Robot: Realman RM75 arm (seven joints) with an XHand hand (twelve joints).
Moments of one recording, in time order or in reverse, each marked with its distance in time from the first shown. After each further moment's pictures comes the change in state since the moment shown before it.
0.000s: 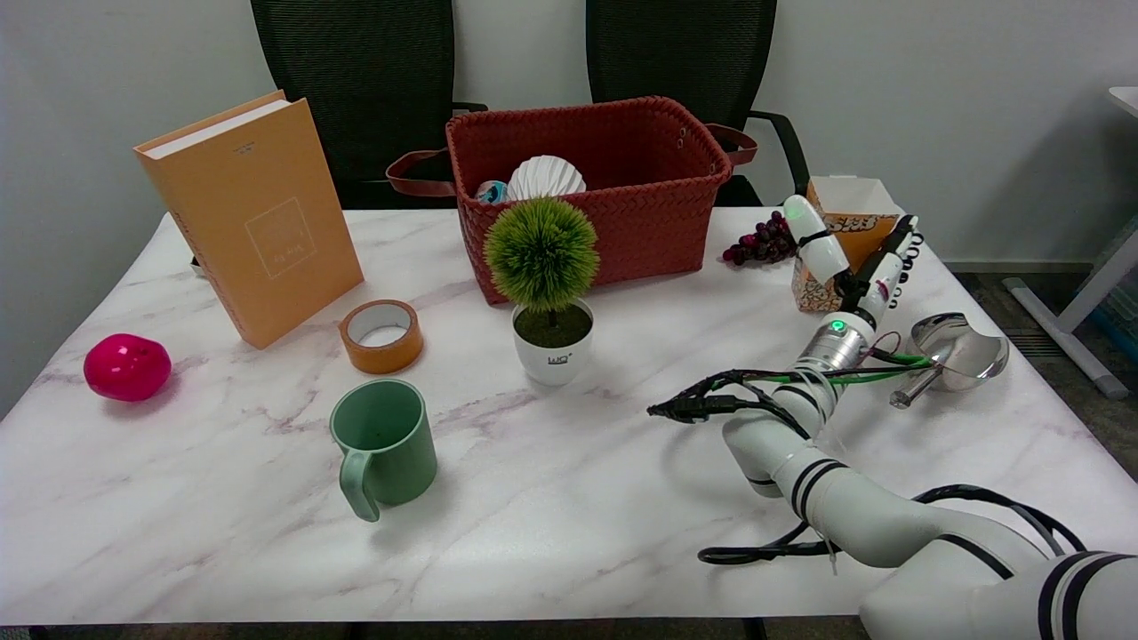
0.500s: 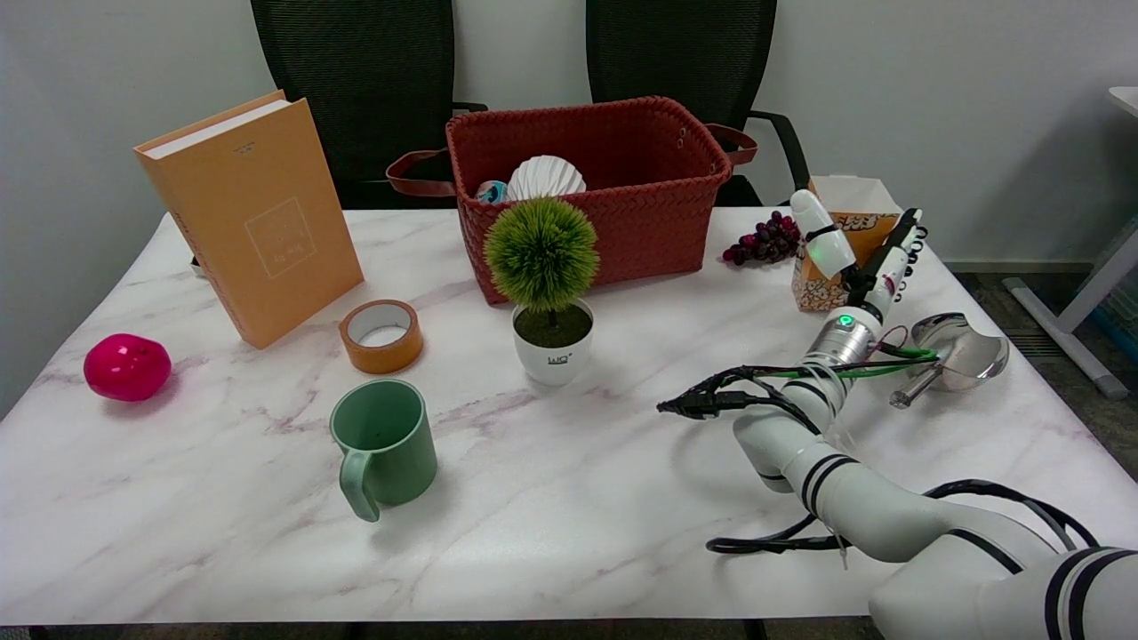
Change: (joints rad) arm 0.004 0.029 -0.004 -0.005 -0.005 -0.031 0.035
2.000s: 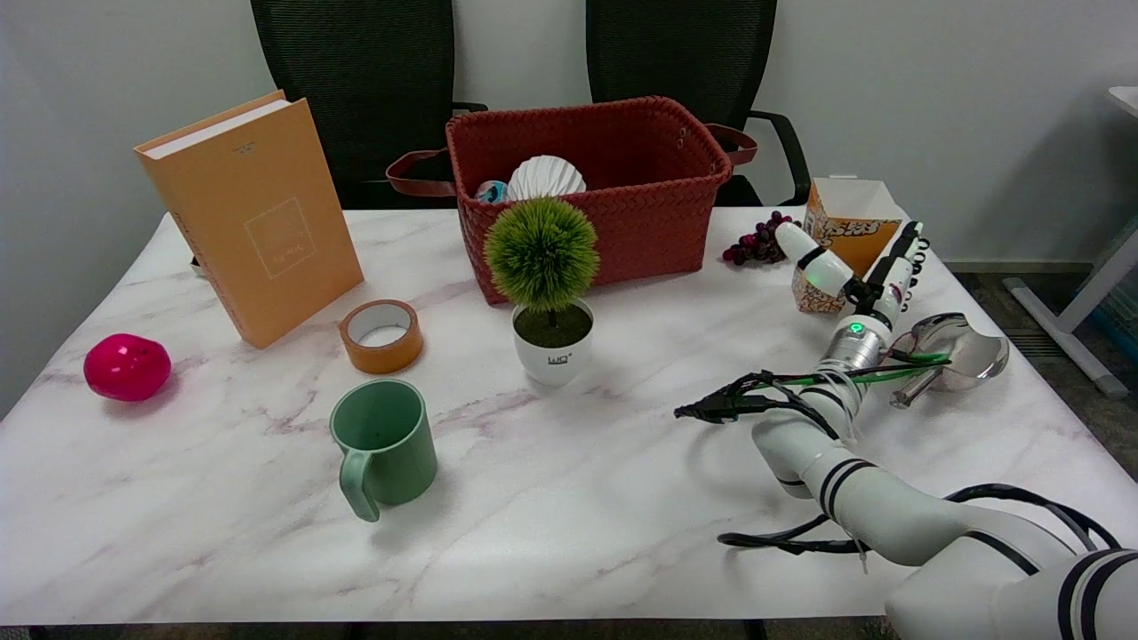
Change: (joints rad) arm -0.018 0.040 -0.003 -0.020 0.021 -0.066 0.003
